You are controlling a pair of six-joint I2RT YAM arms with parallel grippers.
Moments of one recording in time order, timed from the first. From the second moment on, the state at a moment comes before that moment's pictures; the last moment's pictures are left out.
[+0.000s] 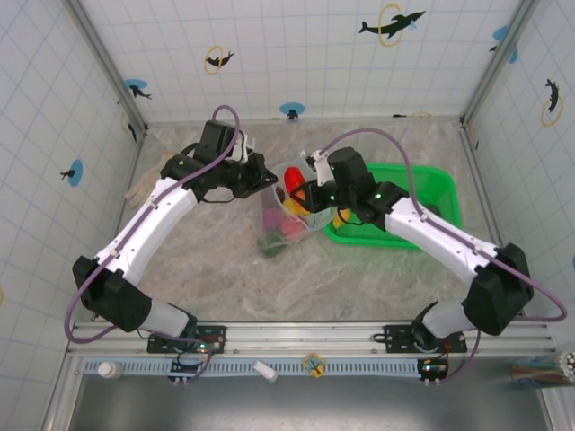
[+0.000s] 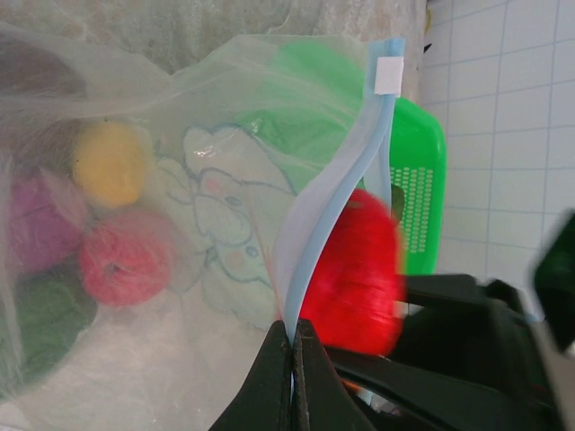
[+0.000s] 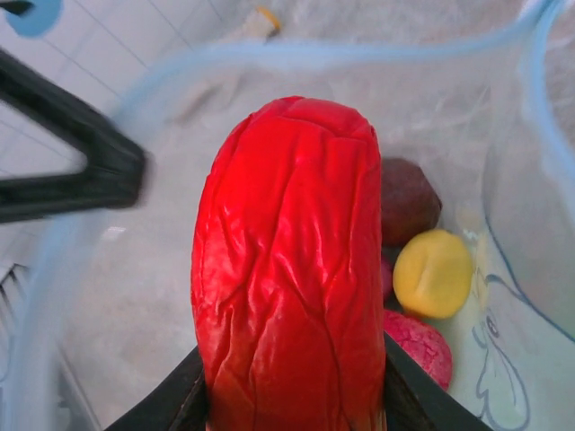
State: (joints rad) left arm -0.50 1.45 1.45 -0.81 0.46 -0.81; right arm 0.74 1.46 1.18 -0.36 -0.25 0.36
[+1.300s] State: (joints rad) left arm -0.48 1.46 1.45 -0.77 0.46 -0.82; right arm 0.63 1.31 1.10 -0.35 -0.27 0.46
